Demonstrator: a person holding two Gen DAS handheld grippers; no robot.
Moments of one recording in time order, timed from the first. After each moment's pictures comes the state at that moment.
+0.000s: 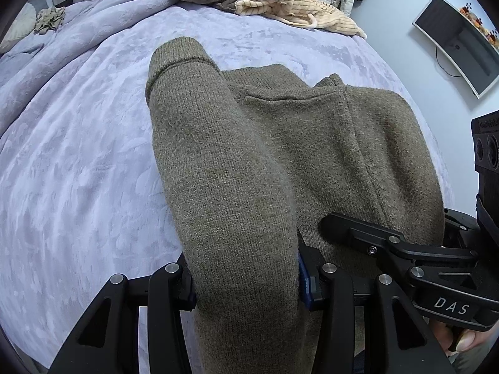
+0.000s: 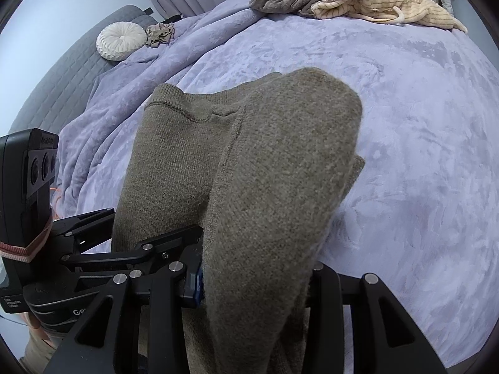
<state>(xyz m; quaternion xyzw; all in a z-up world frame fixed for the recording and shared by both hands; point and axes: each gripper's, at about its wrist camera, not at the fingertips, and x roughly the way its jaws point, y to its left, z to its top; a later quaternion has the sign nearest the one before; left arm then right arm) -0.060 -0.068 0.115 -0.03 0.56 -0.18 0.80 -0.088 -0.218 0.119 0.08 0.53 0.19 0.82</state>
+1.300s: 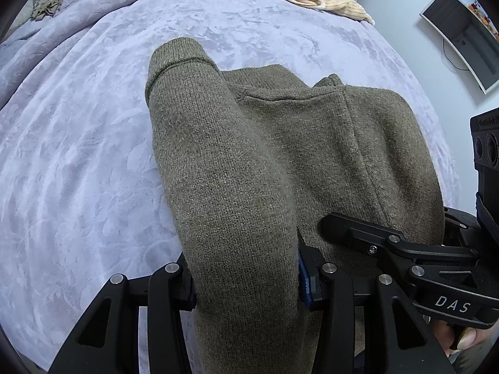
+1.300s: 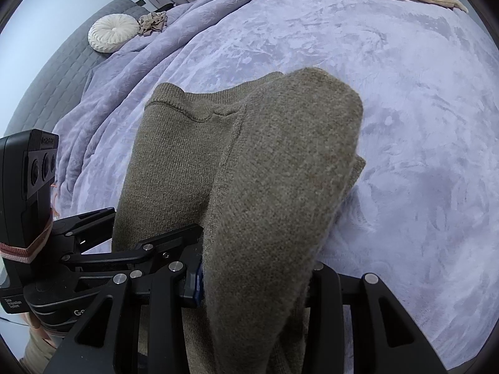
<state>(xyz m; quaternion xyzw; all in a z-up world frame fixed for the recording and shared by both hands) -0.056 -0.069 0.086 -0.03 0.59 -0.18 0.78 -0.085 -0.215 0.080 0.10 0.56 0.18 0.80</state>
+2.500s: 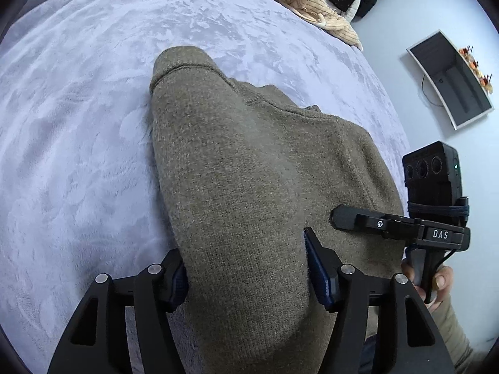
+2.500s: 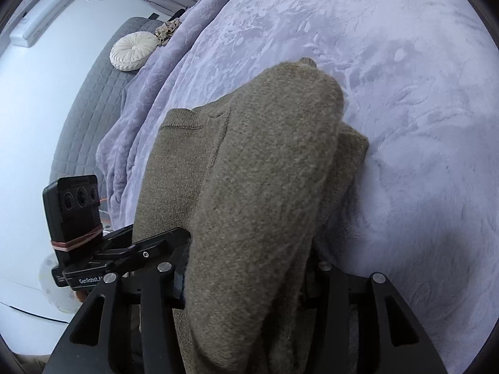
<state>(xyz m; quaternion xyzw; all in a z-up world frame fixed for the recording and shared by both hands) -0.050 -0.017 0.042 -0.18 0.58 -0.24 0.76 -0.055 -0.265 0.011 0.25 0.56 0.29 0.73</state>
